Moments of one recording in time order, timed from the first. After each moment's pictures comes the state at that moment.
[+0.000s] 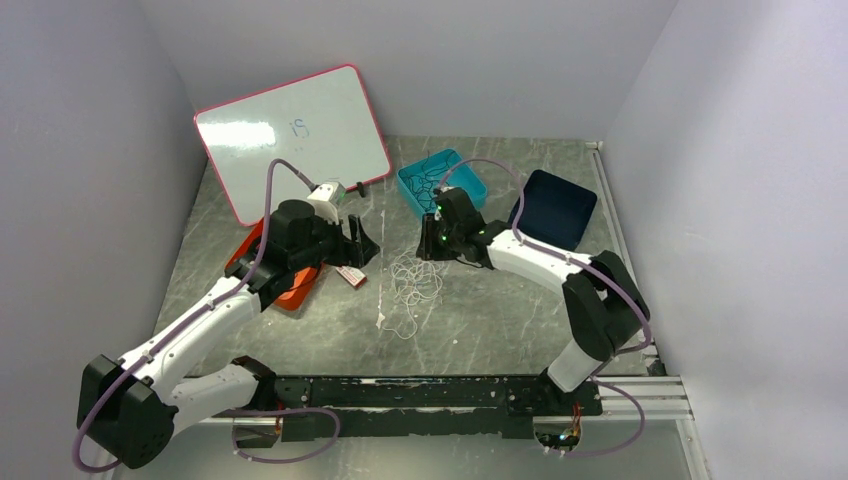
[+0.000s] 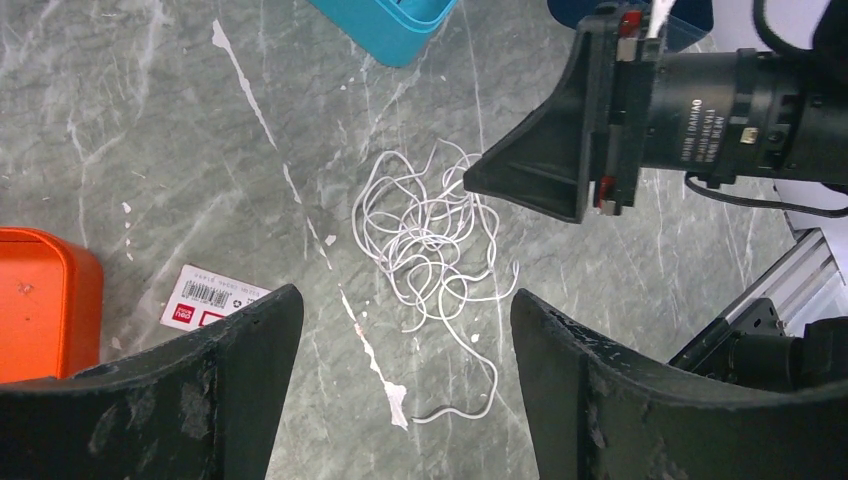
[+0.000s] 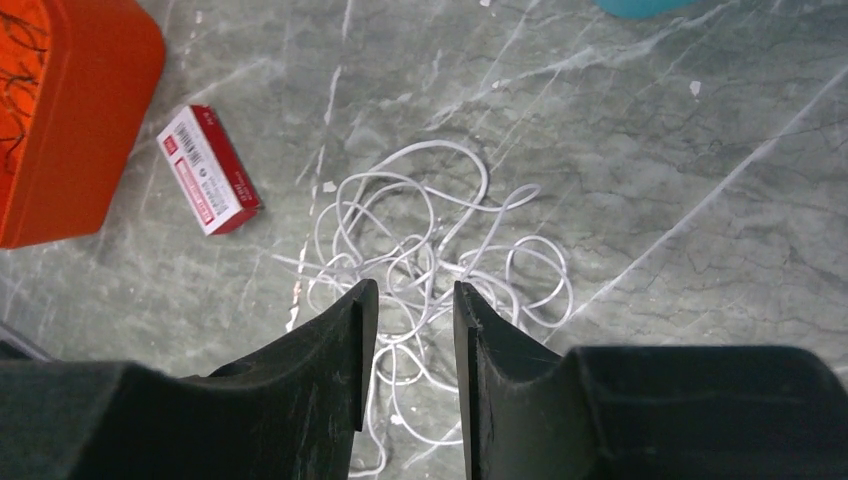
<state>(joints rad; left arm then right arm) -0.53 1.05 0.76 -0.18 0.17 -0.42 0.65 1.61 1.02 -0.21 -0.08 0.51</state>
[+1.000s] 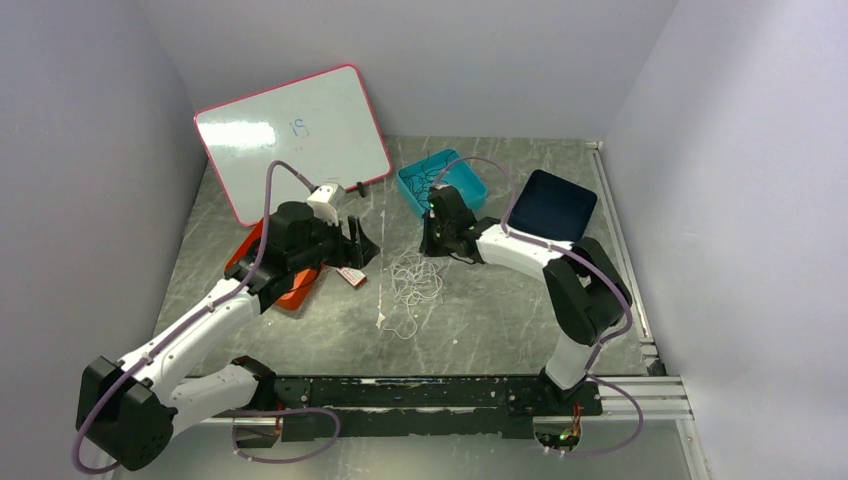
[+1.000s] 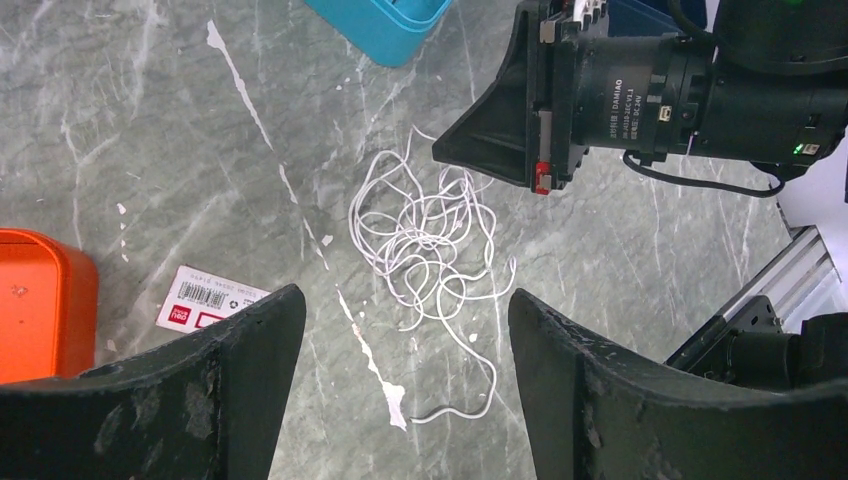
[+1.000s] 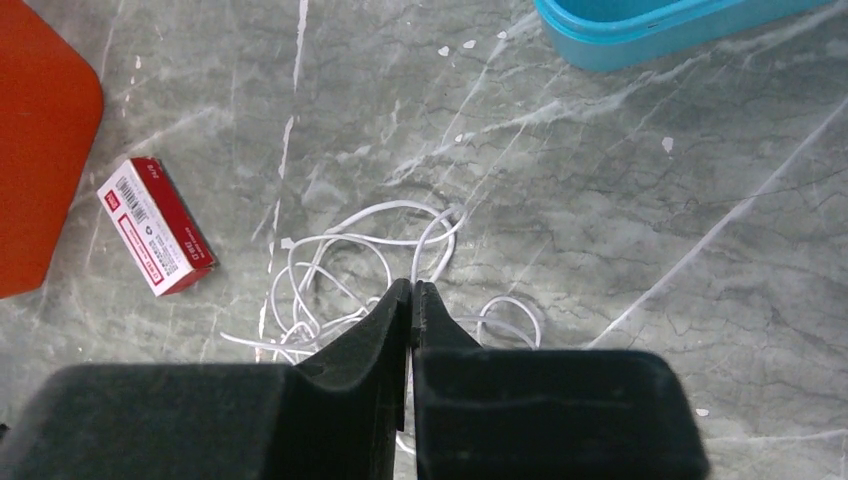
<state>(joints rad) -0.53 1.04 0.75 -0.17 0.17 -0.42 0.64 1.74 1.08 -0.17 -0.01 0.50</state>
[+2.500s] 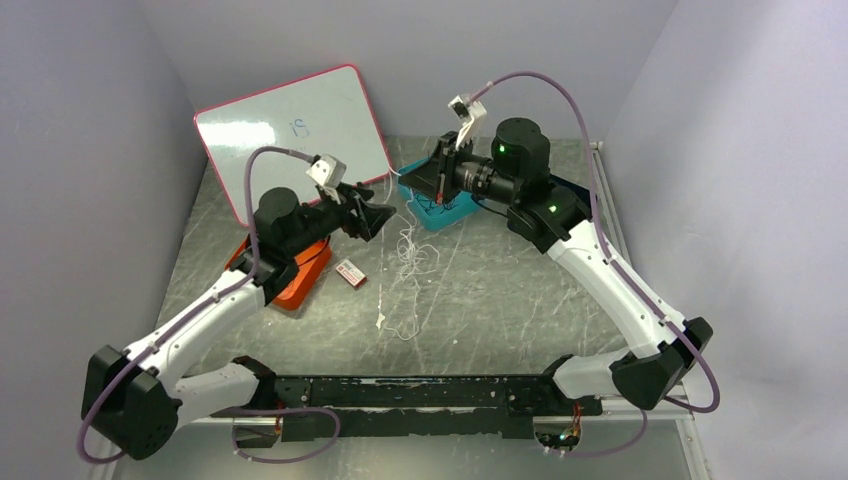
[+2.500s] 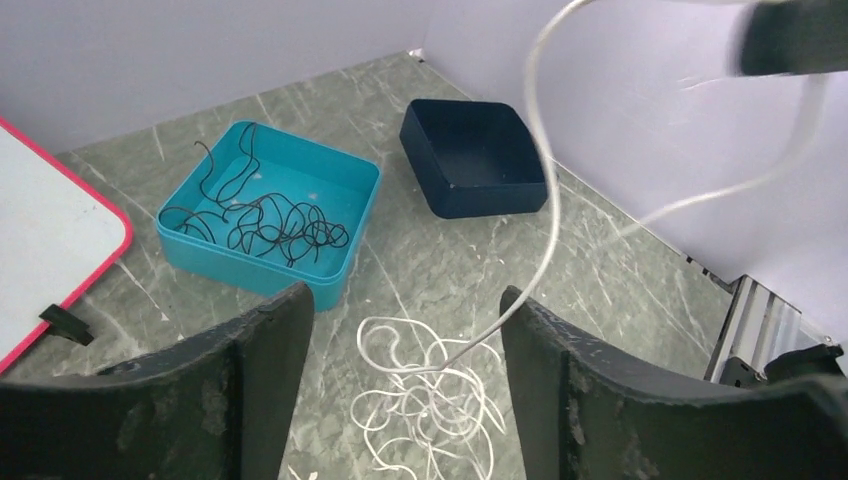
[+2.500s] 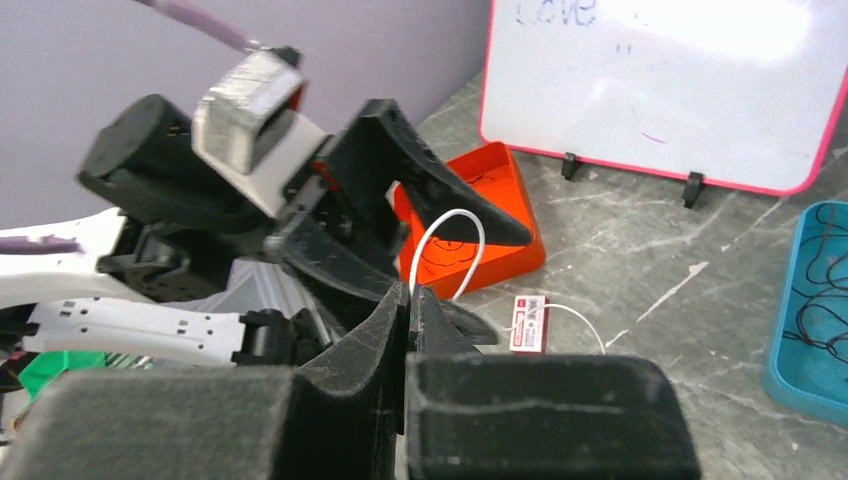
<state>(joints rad) -0.53 1.07 0.78 0.31 0.33 -0.27 0.65 1.33 1.48 -0.30 -0.43 0.37</state>
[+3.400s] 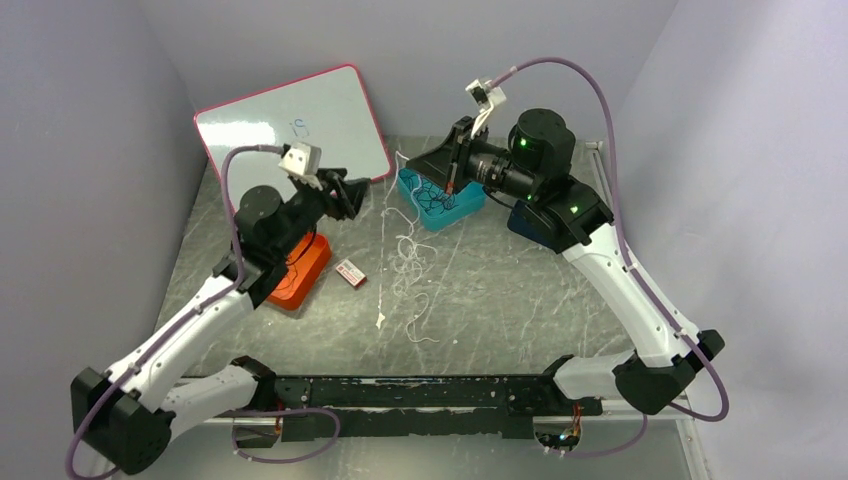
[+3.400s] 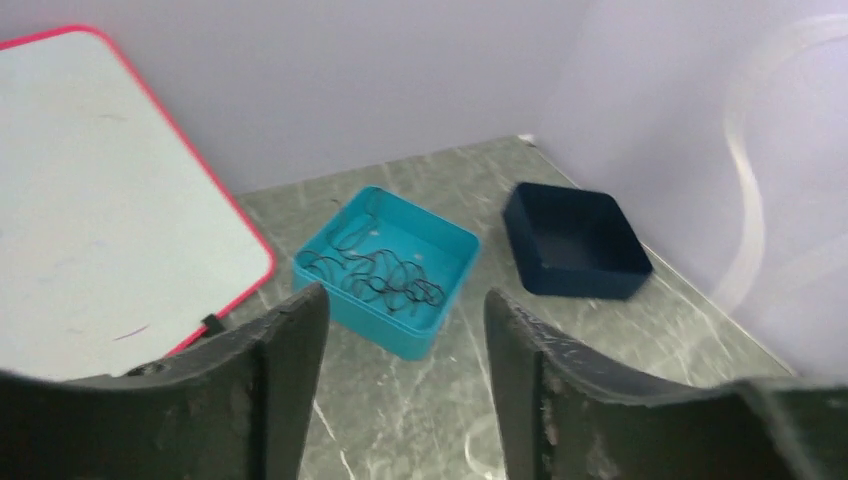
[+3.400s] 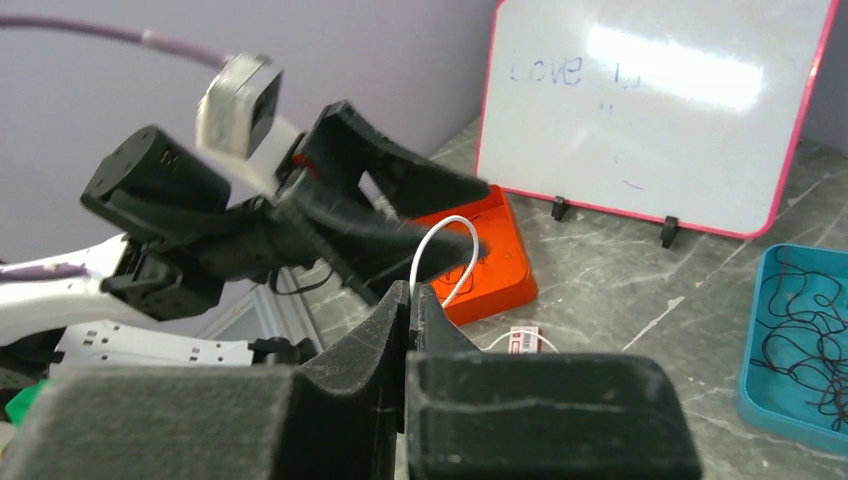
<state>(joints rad) -0.53 1.05 0.89 0.24 0.00 -0.23 0.65 1.30 1.60 -0.36 -0.41 0.37</state>
